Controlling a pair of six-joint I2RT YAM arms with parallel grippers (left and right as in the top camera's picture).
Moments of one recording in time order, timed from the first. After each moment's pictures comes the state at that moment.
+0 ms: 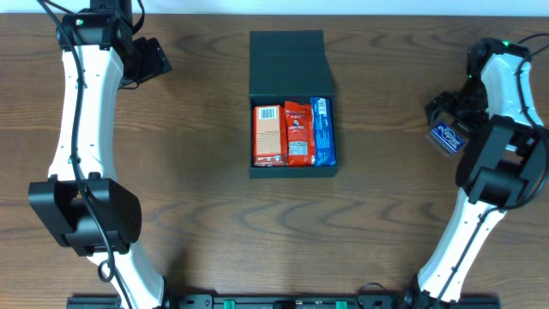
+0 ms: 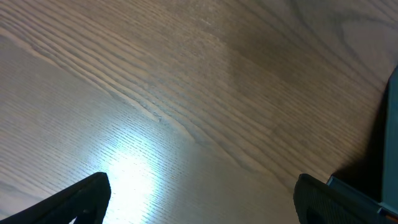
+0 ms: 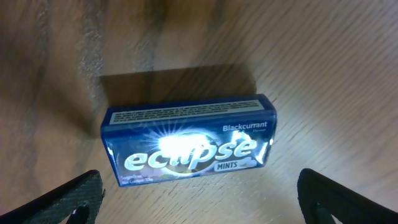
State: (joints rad) left arm 0.05 1.96 2.00 -1.25 -0.11 -0.43; right arm -0.30 2.41 2.06 -1.42 0.09 0.62
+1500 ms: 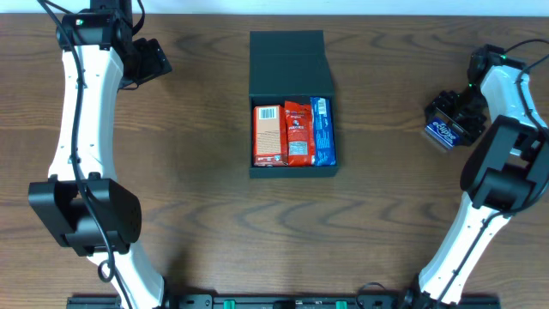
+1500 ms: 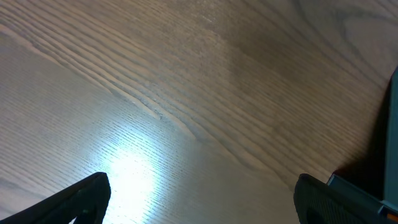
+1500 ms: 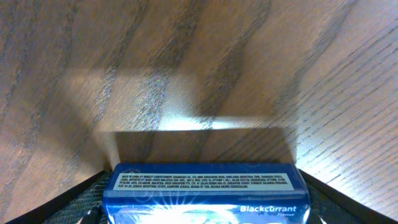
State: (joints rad) left arm 0.05 1.96 2.00 -1.26 -0.11 -0.43; right arm -0.32 2.36 1.89 -1.14 0.00 0.51
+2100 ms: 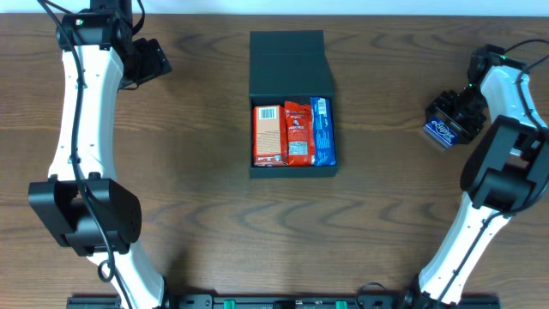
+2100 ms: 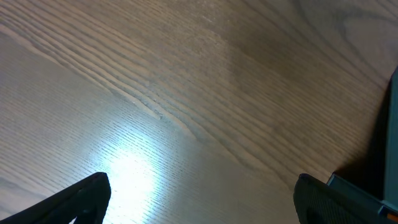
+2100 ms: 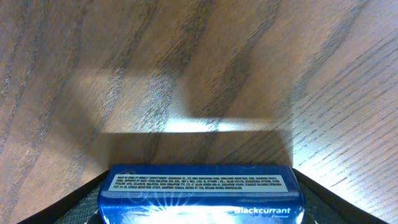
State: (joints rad) left arm 0.05 1.96 2.00 -1.26 -0.11 -0.43; right arm -0.32 2.36 1.89 -1.12 -0.01 0.51
